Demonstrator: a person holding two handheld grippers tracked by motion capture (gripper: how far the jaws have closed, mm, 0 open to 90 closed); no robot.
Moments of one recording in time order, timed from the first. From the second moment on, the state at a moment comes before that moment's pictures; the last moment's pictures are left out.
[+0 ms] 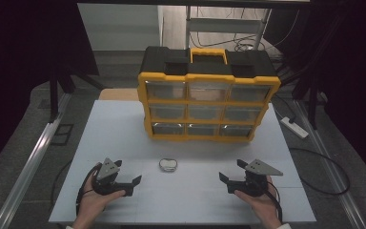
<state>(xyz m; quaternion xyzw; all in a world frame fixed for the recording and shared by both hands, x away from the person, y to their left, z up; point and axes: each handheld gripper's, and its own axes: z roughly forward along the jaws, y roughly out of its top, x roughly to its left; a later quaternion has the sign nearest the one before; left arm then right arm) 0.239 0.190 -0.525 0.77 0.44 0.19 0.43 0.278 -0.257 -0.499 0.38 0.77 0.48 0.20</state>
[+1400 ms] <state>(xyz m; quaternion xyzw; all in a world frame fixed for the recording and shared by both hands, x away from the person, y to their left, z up) 0.239 0.188 -0.526 0.77 0.44 0.19 0.42 0.279 -0.221 -0.504 0.32 0.80 0.45 0.24</state>
